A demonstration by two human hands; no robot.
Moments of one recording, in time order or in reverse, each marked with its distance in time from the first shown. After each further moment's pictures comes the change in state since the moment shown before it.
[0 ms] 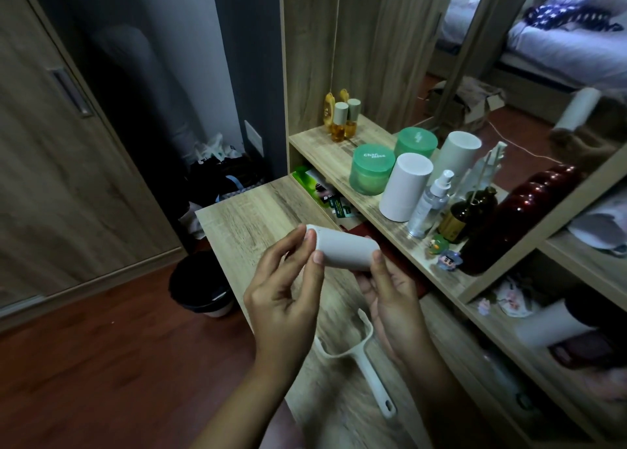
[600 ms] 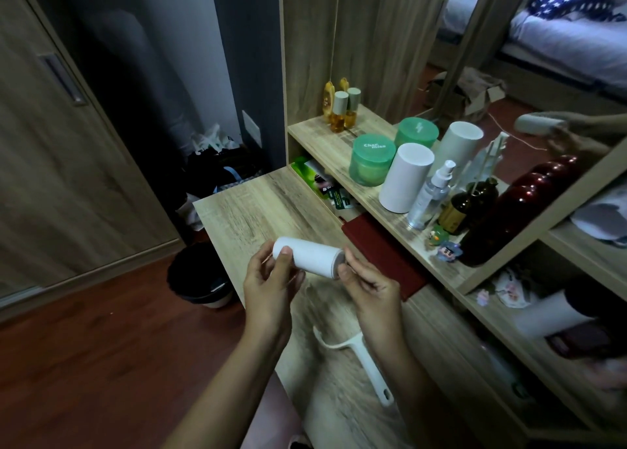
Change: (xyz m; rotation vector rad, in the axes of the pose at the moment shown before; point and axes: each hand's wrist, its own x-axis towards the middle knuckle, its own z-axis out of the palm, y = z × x) left_hand 0.003 -0.059 0.004 -0.552 0.129 -0.891; right_hand -0.003 0.033 -0.002 -0.362 0.059 -0.132
